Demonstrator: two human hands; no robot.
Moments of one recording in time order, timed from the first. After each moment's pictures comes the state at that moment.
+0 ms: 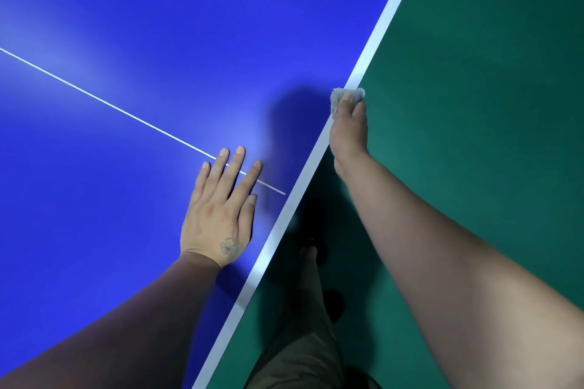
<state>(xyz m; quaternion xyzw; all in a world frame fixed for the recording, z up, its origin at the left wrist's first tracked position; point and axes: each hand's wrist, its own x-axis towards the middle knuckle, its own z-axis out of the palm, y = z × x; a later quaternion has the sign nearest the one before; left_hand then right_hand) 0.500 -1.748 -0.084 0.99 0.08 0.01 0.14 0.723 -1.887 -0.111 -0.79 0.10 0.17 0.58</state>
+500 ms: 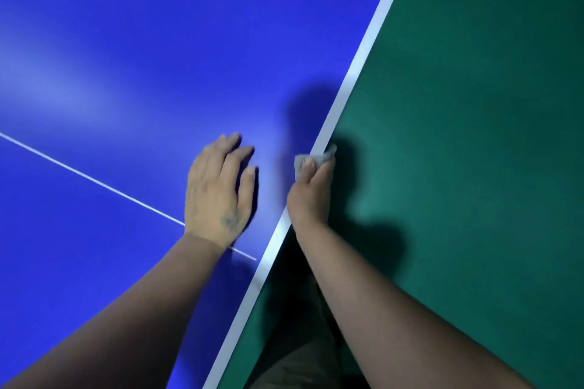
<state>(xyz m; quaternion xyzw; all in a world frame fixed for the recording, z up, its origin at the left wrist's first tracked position) 0.653 -1.749 -0.056 0.96 0.15 0.06 0.21 0.715 -1.877 -0.096 -0.76 0.21 0.19 0.59</state>
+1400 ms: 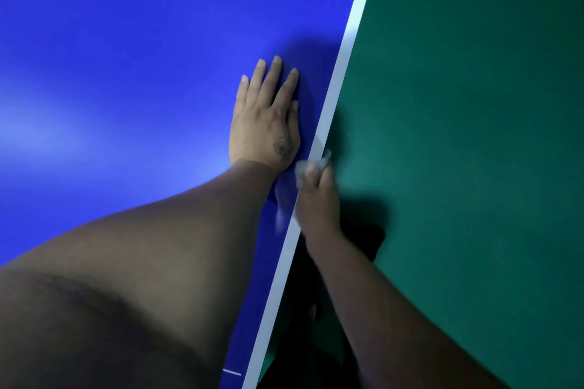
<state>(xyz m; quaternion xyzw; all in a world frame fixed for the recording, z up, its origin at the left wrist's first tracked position) 0.941 -1.775 -0.090 0.99 0.04 0.04 0.14 0.865 -1.888 -0.102 -0.76 0.25 0.22 0.55</state>
